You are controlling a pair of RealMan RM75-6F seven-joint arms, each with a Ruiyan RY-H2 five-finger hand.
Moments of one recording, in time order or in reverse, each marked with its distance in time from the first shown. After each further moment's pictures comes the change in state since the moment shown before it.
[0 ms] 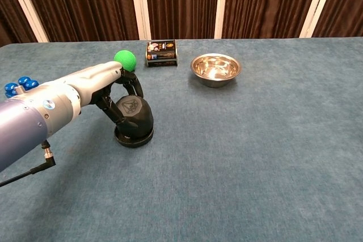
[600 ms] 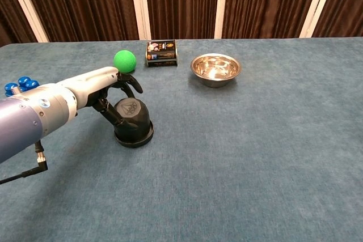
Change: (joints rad) left arm 0.005 0.033 -0.005 0.010 -0.050 -0.074 -0.061; right arm -0.001 -0.002 0.001 -0.002 0.000 0.003 -0.023
